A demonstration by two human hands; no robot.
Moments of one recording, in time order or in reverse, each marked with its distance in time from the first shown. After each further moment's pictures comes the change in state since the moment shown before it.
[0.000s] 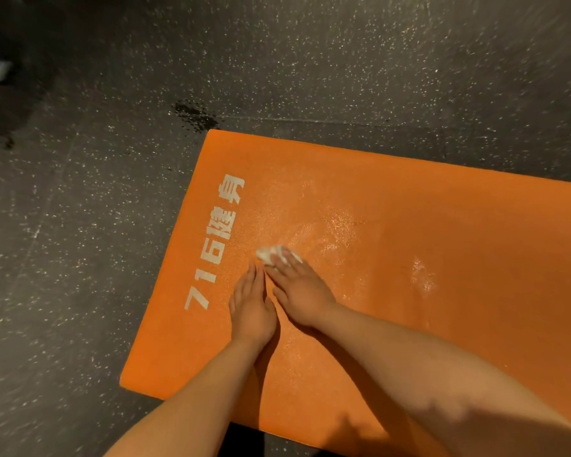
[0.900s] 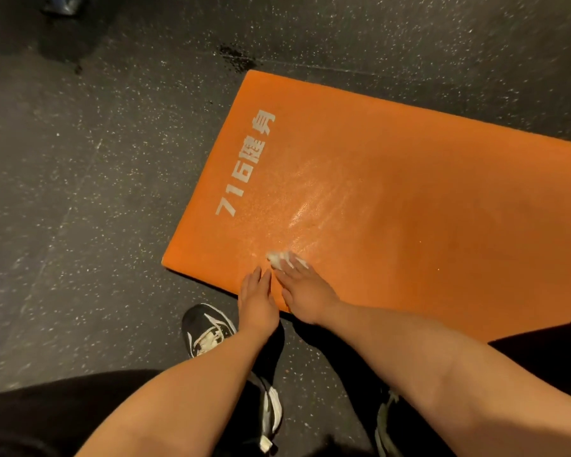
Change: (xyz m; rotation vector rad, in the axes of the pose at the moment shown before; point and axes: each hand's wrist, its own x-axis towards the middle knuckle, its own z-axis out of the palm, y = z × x) left_hand -0.178 -0.054 0.035 -0.026 -0.017 -0.127; right_hand -0.148 -0.078 0.064 0.000 -0.302 -0.032
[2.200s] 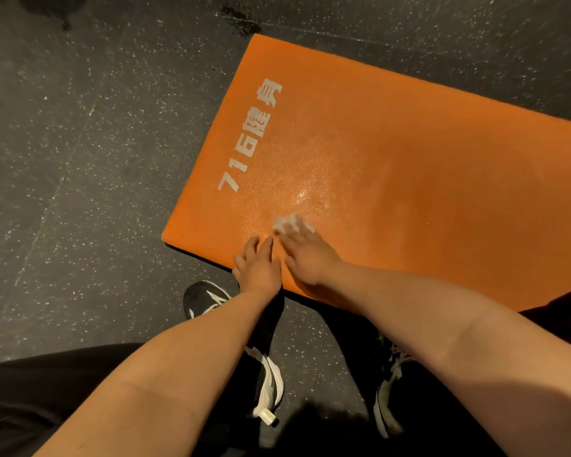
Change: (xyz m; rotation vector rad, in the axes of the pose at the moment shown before) left_hand 0.019 0.012 -0.016 0.071 -0.026 -0.143; right_hand 0.024 0.001 -0.027 -0.094 0.000 0.017
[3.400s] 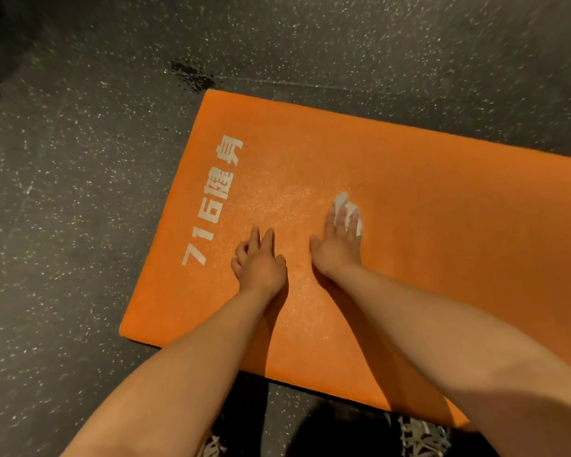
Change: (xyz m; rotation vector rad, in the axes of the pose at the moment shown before) left_hand 0.124 0.108 -0.030 0.078 -0.006 0.175; right_hand 0.055 0.110 -0.079 0.288 0.236 0.669
